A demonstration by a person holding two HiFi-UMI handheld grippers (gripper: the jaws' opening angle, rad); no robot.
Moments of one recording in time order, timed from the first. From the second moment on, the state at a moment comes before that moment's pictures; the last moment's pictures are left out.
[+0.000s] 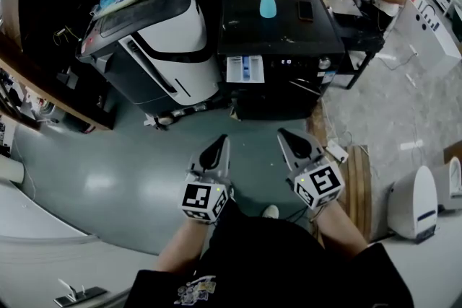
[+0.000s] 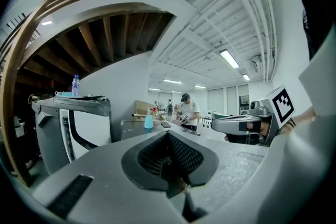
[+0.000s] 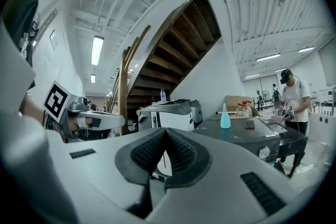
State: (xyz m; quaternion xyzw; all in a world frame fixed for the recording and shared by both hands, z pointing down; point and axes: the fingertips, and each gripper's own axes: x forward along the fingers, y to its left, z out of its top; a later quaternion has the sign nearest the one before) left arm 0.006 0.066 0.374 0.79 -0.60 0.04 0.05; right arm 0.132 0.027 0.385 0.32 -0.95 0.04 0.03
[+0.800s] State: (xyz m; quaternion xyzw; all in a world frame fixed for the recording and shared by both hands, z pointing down) left arm -0.119 -0.026 0.390 0.84 -0.54 0.03 0.06; right arm 0.021 -0.053 0.392 0.39 -0.92 0.04 0.04
